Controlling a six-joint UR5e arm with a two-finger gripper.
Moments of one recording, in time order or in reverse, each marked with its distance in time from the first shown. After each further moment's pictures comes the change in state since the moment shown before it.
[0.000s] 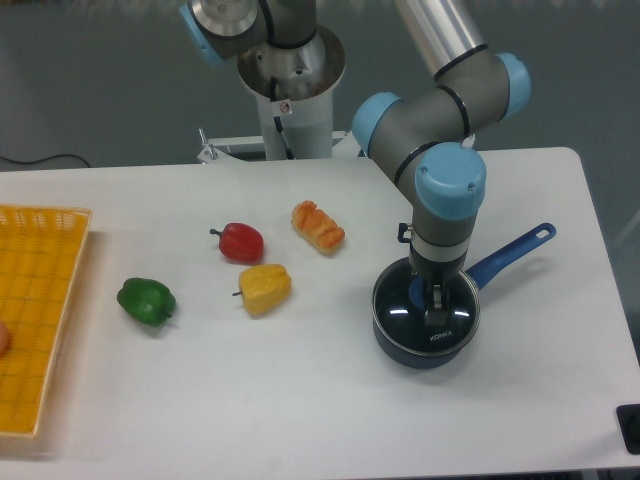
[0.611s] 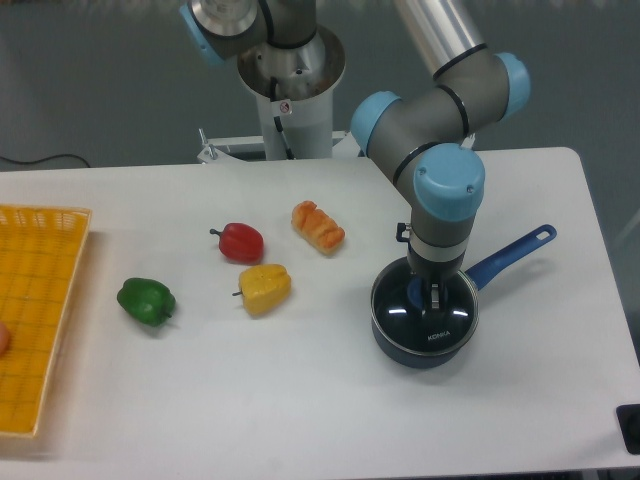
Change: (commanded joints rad) arm 0.000 0.011 0.012 -0.043 -0.005 0.000
